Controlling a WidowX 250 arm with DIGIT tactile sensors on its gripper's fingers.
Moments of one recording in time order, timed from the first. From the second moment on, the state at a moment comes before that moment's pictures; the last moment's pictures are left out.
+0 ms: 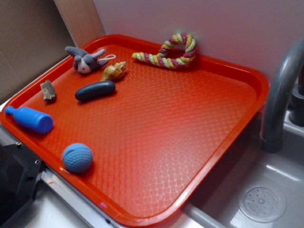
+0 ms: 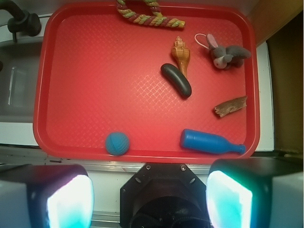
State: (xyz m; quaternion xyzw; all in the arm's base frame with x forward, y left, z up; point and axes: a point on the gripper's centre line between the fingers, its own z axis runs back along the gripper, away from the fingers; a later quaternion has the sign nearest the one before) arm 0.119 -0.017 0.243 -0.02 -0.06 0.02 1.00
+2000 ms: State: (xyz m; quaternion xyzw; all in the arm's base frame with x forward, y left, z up) arm 0.166 0.117 0.039 0.04 -0.04 0.43 0.90
